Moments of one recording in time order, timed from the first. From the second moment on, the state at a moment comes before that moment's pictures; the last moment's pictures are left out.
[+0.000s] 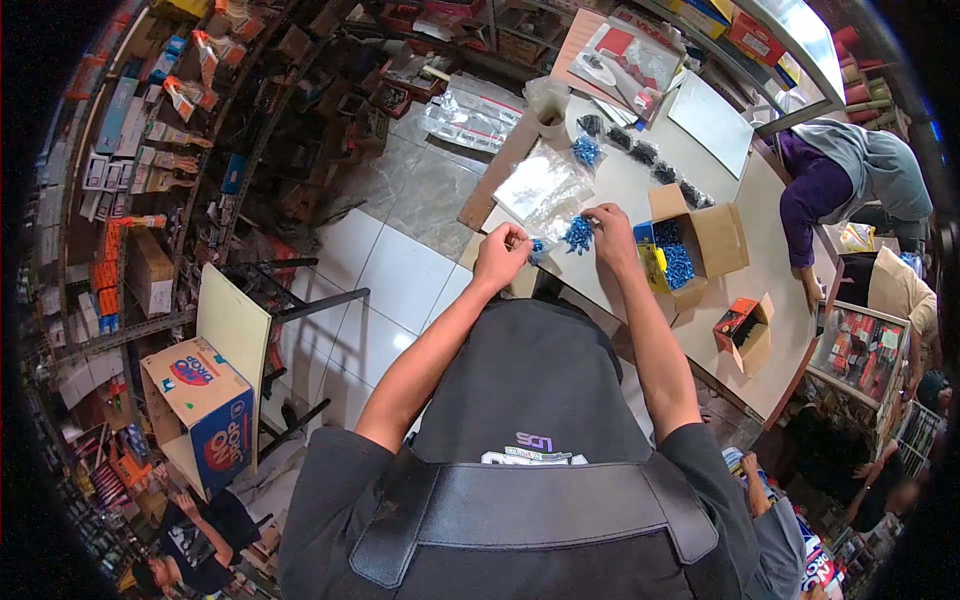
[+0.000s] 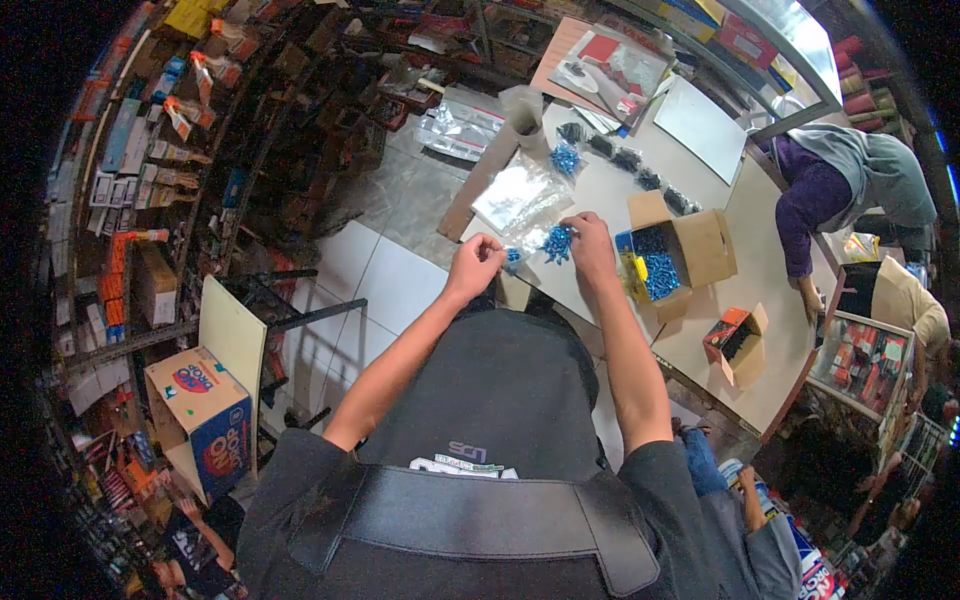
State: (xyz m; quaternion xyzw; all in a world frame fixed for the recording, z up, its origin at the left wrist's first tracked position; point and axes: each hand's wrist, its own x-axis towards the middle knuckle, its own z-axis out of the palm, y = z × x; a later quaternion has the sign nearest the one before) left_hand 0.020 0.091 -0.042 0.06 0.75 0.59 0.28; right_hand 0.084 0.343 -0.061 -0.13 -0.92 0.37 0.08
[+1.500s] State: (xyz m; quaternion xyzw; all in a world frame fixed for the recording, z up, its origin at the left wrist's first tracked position) left_hand 0.015 0.090 -0.039 0.07 0.78 0.57 0.25; right_hand 0.089 0.275 -0.001 -0.12 -0.87 0.48 0.05
